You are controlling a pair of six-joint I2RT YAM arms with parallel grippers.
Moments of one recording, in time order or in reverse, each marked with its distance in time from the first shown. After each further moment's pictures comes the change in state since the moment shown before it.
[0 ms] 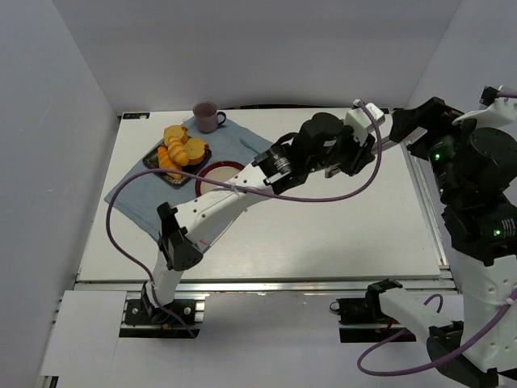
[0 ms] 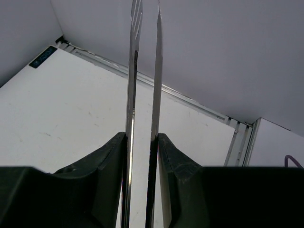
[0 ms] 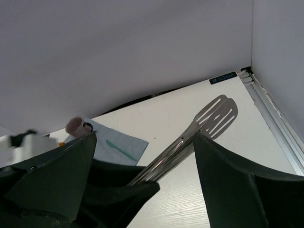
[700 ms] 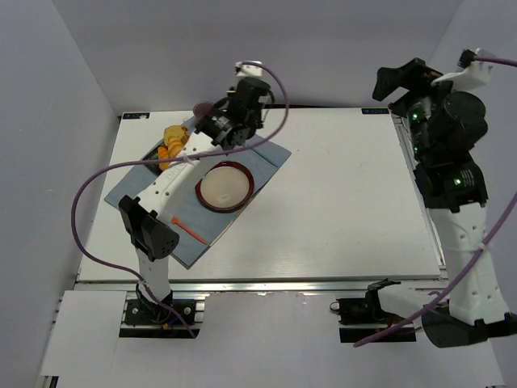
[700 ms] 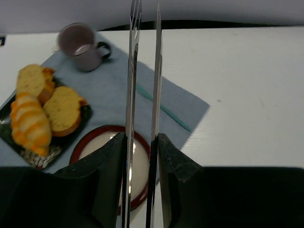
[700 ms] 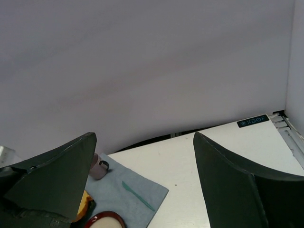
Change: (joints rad) left arm 0.357 -0.145 -0.090 -0.381 -0.636 -0.236; right arm 0.000 0.169 -0.042 0.396 -0.013 -0.007
